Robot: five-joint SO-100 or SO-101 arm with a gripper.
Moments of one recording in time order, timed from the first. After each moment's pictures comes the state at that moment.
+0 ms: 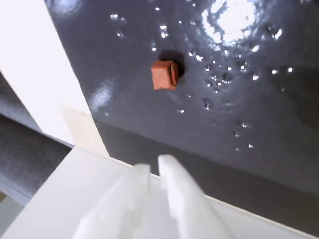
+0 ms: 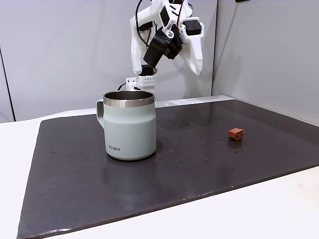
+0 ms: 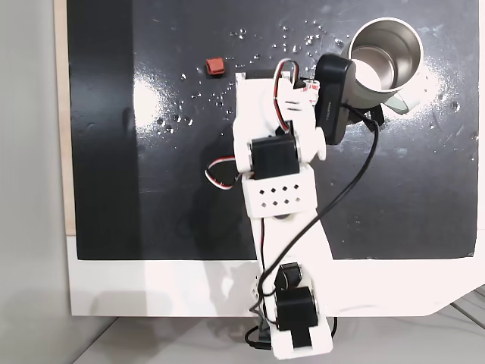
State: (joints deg) arm -9.2 102.0 82.8 70.4 10.2
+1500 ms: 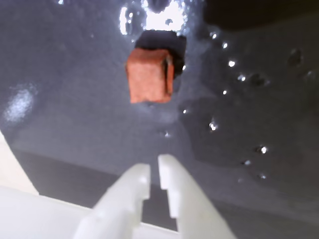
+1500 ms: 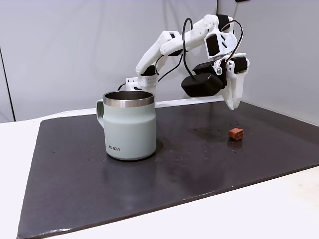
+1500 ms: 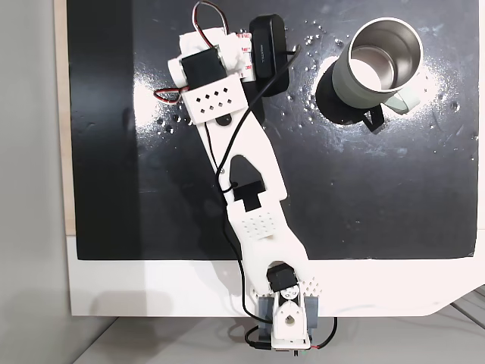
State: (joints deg) arm -18.0 45.0 19.2 89.6 9.1
